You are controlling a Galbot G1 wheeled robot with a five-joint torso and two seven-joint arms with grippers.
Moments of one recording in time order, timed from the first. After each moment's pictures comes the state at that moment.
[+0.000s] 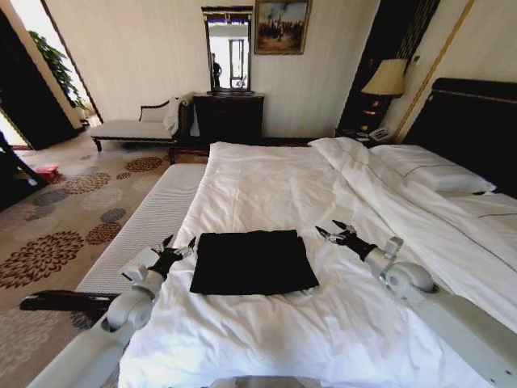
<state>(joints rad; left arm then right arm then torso) 1.19 -0.78 -0.32 -1.88 -0.93 0.07 -0.16 -1.03 0.53 0.26 1.59 1.10 0.05 -0.32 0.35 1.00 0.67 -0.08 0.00</state>
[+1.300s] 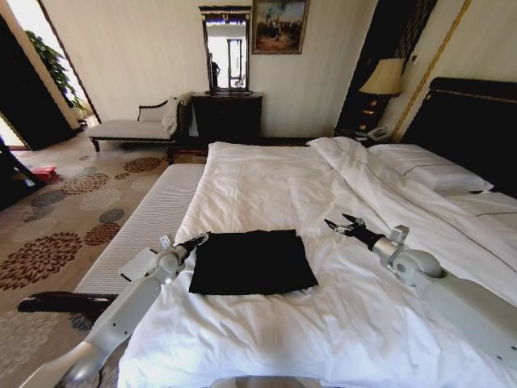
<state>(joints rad) 0.77 -0.97 -0.06 -1.38 -1.29 0.27 -0.15 -0.99 0.45 0.20 1.59 1.13 0.04 -0.27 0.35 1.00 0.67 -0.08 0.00</state>
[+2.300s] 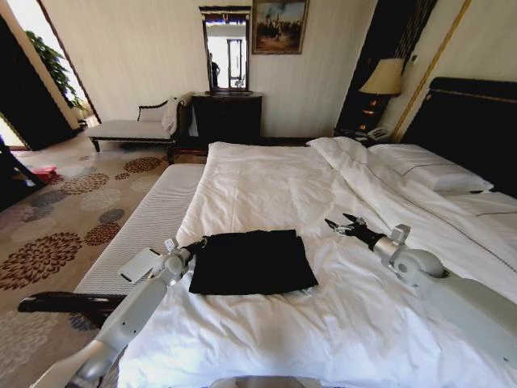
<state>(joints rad) 0.77 -1.02 -0.06 -1.34 -1.26 0.27 -0.15 -1.00 0.43 0.20 1.60 1.13 0.04 -0.25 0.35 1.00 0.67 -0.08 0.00</state>
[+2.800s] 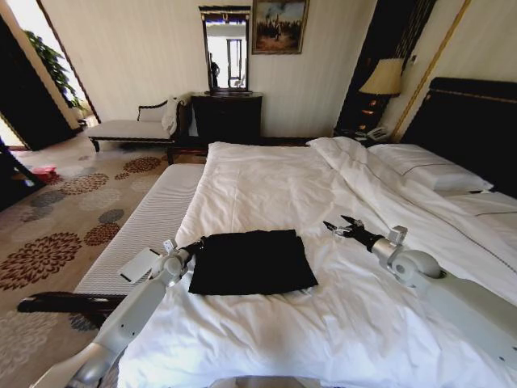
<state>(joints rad) 0.80 -1.00 -0.08 -1.38 -1.24 0.26 -0.15 -0.89 0.42 0.07 1.57 1.16 0.04 -0.30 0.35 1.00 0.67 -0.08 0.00</state>
